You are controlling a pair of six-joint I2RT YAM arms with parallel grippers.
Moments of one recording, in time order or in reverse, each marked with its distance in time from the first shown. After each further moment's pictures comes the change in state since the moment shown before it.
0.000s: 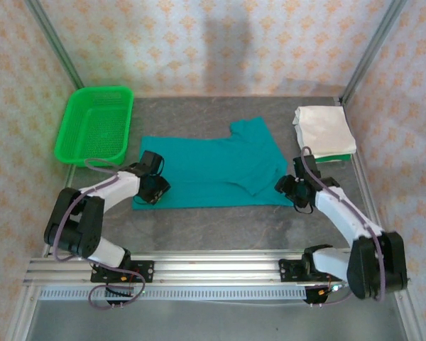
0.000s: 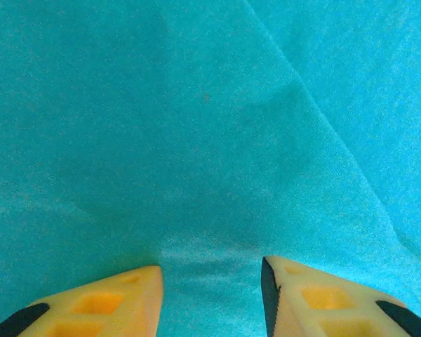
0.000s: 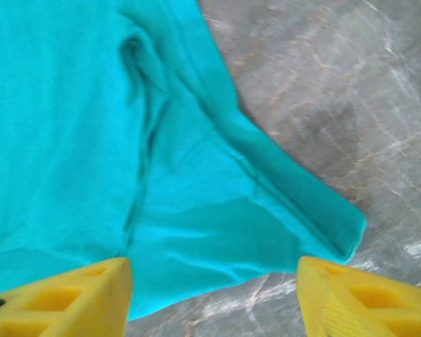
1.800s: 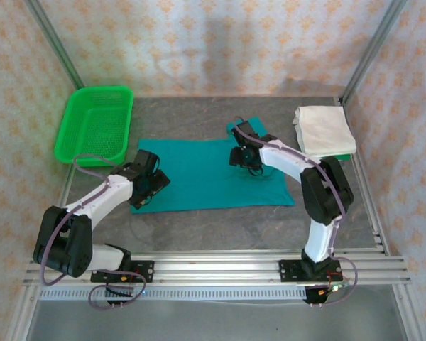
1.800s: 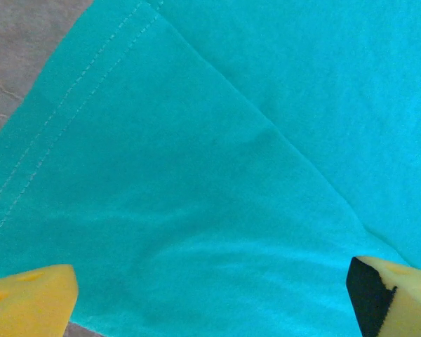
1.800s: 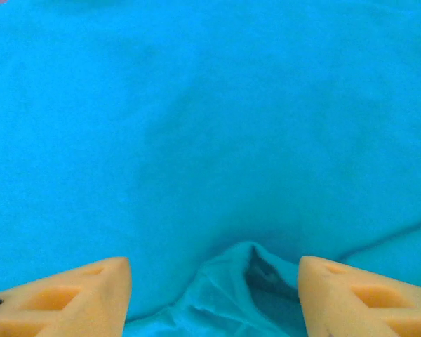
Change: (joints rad) left arm 0.000 -0.112 0.035 -0.097 -0.114 0.093; right arm 0.309 0.715 0.606 0.038 0.186 -0.127
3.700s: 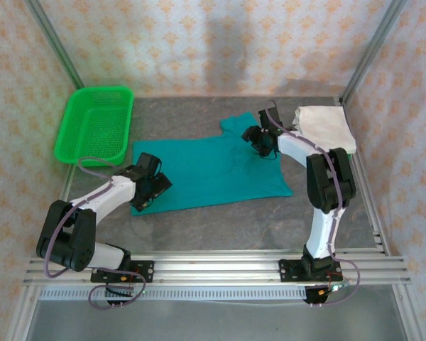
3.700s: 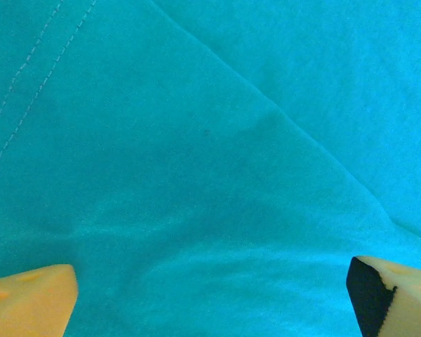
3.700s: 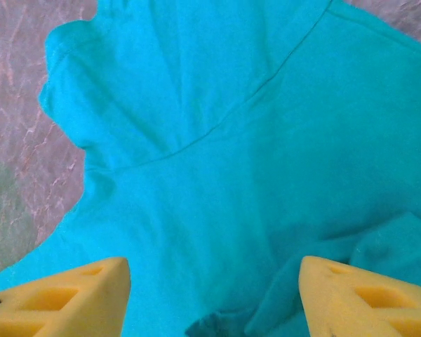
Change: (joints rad) left arm -0.005 0.044 -0.038 0.062 0.018 -0.004; right arm -0.236 0.105 0.057 0.245 -0.257 0.256
